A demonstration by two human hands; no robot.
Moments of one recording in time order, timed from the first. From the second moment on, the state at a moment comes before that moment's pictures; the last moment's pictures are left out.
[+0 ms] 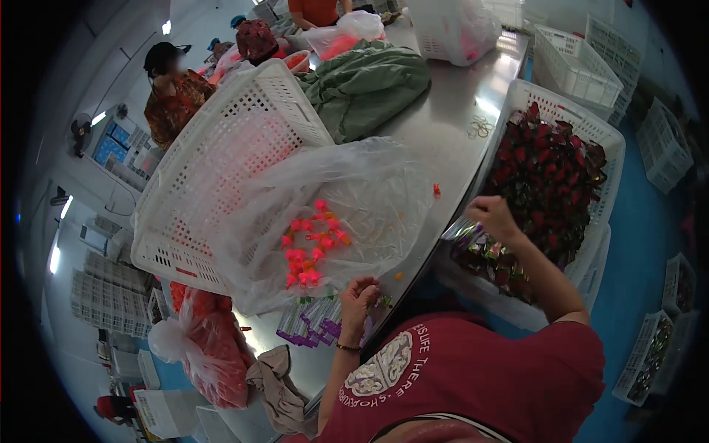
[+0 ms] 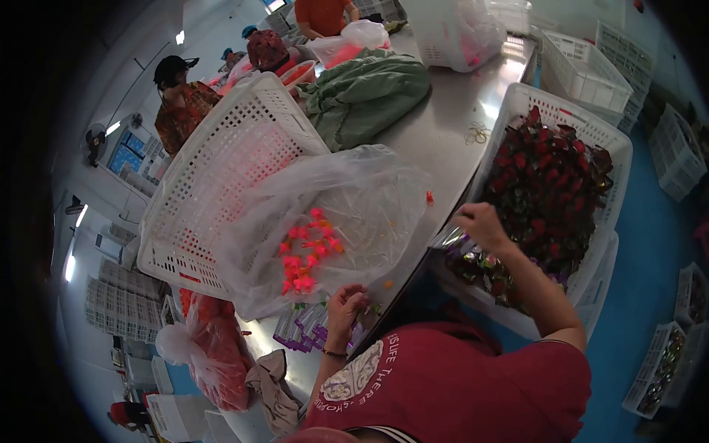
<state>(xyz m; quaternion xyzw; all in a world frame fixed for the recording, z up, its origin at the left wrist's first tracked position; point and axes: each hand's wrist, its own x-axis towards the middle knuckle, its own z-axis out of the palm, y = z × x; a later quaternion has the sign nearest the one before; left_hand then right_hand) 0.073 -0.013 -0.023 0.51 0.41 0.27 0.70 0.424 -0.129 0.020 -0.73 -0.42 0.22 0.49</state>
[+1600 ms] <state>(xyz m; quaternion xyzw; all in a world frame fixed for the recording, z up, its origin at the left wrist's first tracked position) 0.045 -0.029 -0.042 0.84 0.46 0.24 0.16 0.235 0.127 -0.069 -0.64 -0.72 0.04 0.25</state>
